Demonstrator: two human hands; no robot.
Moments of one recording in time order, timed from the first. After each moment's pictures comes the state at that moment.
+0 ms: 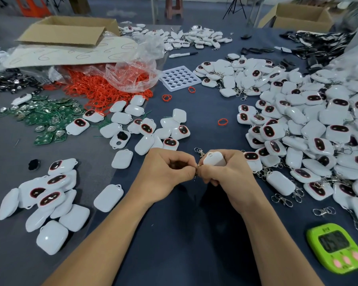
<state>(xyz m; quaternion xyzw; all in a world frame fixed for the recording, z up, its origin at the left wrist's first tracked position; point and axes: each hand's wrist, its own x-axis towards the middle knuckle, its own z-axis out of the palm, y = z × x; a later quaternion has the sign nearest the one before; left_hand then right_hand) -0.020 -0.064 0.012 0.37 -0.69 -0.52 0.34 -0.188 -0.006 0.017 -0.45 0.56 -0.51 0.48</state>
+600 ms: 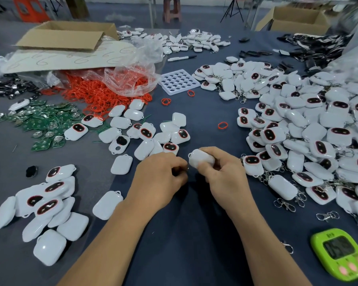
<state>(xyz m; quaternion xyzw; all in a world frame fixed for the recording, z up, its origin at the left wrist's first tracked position) -0.018 -0.071 0.006 0.47 -0.82 -0.20 0.24 -0.175 -0.014 -0.003 -0.47 0.65 -0.50 0.31</state>
